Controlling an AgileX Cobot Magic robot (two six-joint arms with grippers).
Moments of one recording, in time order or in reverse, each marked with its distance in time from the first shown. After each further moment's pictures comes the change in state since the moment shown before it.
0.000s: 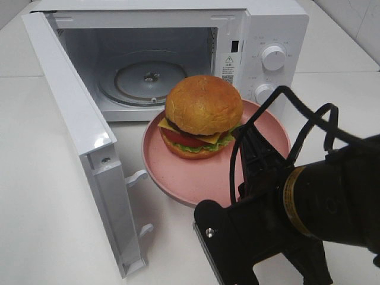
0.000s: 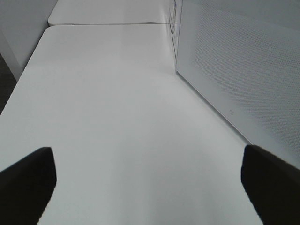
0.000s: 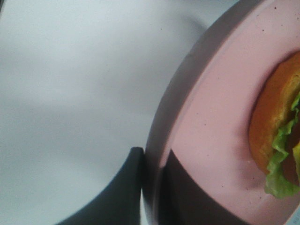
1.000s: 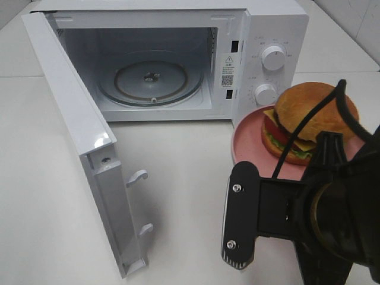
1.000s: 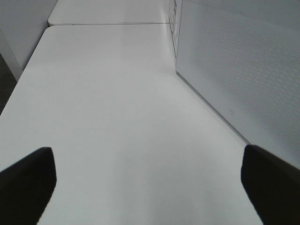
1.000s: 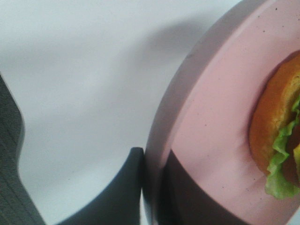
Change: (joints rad) left arm 0.000 0.000 0.000 0.000 0.000 0.000; right arm 0.077 -0.001 -0.005 0.110 0.334 0.561
